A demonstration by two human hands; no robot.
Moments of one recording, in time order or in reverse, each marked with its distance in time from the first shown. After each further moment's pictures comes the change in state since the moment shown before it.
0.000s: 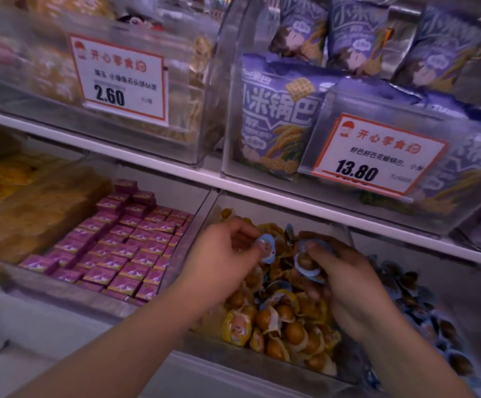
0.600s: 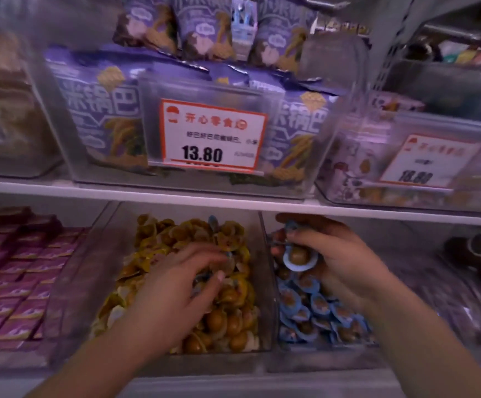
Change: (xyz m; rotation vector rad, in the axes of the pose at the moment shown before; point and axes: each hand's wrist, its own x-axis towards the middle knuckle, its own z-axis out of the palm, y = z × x) left_hand -0.026 0.013 0.041 0.348 -0.360 0.341; right_hand -0.022 -0.031 -0.105 0.091 -0.050 -0.043
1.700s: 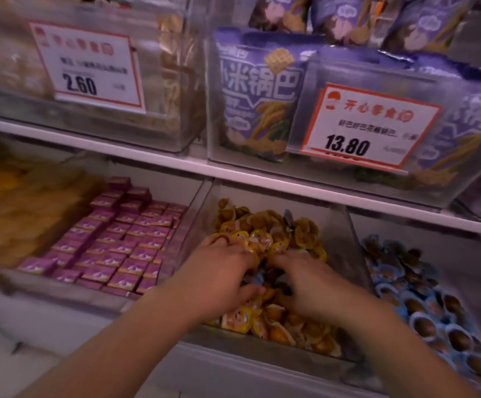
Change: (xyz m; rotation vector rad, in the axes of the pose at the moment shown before) left_hand -0.012 -0.051 -0.034 0.604 -0.309 -0.027; right_hand 0.047 0.080 0.096 -1.521 -0.529 -0.328
